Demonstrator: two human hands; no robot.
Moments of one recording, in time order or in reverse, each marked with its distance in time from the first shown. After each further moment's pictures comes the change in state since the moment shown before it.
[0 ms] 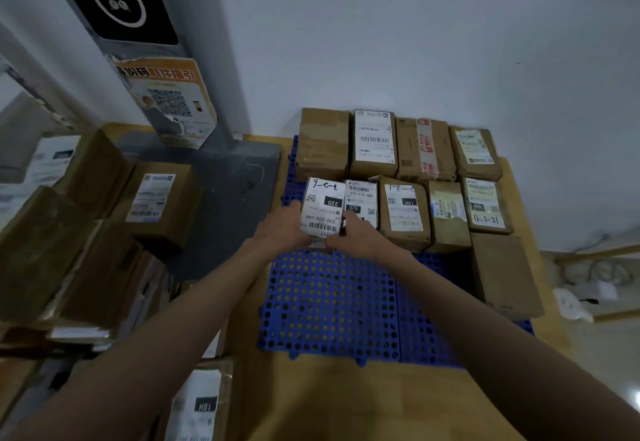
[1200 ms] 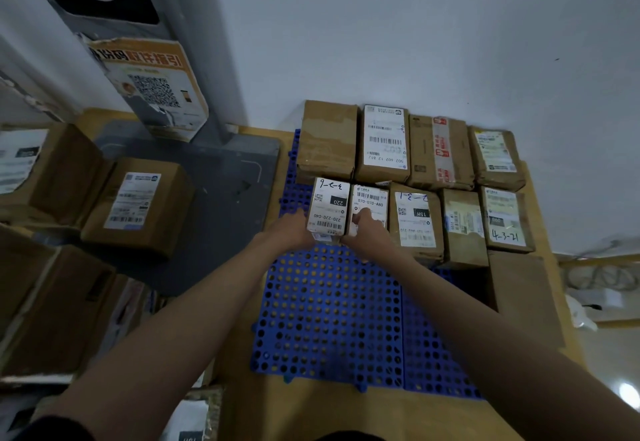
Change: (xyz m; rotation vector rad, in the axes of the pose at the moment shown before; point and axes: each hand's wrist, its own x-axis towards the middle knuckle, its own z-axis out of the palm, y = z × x) left_hand 0.084 -0.012 0.025 0.049 -0.232 -0.054; right_hand 0.071 0.027 -0.010 -0.152 0.105 0.197
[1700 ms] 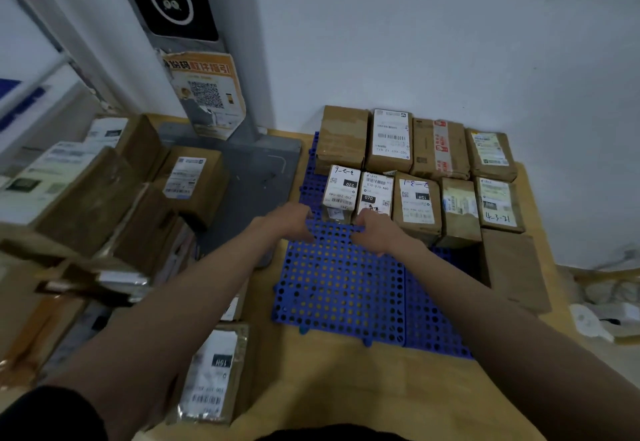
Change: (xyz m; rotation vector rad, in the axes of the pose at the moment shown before) left_hand -0.109 -0.012 0.002 0.110 0.029 0.039; right_hand -0.108 -0.008 -0.006 -0.171 -0.171 -0.118
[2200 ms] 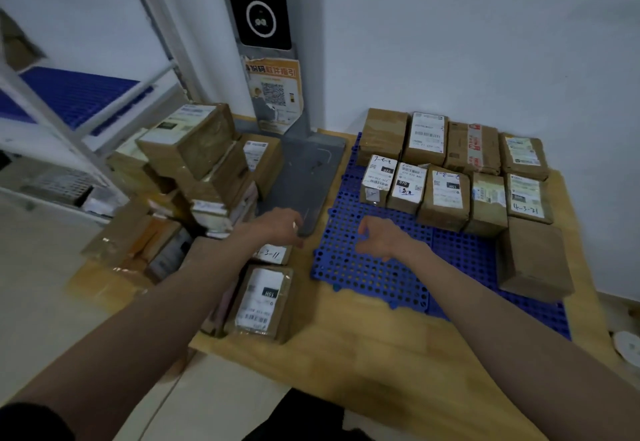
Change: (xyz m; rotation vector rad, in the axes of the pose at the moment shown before) left_hand -0.169 -0.053 0.050 -0.039 0.115 -0.150; right_hand -0.105 -0.034 0.078 -0.116 -0.052 -0.141
